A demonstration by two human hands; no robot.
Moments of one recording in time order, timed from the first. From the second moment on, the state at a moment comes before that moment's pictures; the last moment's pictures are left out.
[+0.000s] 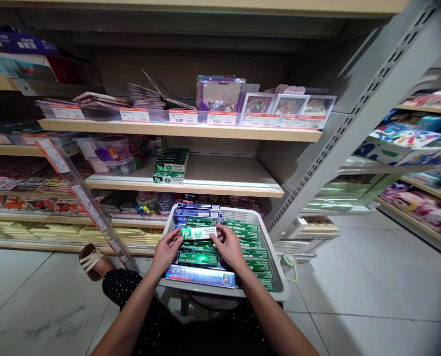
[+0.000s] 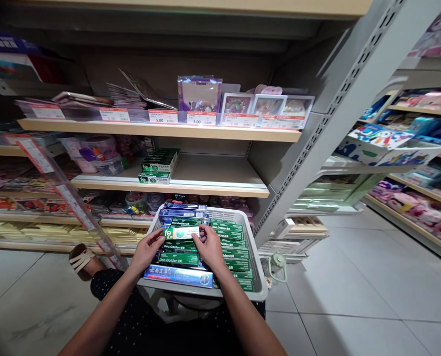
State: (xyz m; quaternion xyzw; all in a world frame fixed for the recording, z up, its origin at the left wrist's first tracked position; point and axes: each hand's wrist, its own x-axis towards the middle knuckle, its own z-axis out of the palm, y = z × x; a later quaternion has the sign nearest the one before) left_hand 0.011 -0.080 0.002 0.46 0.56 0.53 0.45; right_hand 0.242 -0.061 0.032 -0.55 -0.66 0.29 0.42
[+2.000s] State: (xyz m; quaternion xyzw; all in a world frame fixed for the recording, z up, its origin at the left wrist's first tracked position) left_hand -0.087 0.118 0.133 0.55 0.66 0.50 0.05; right_hand 0.091 0.143 0.111 -0.49 -0.66 0.18 0.54
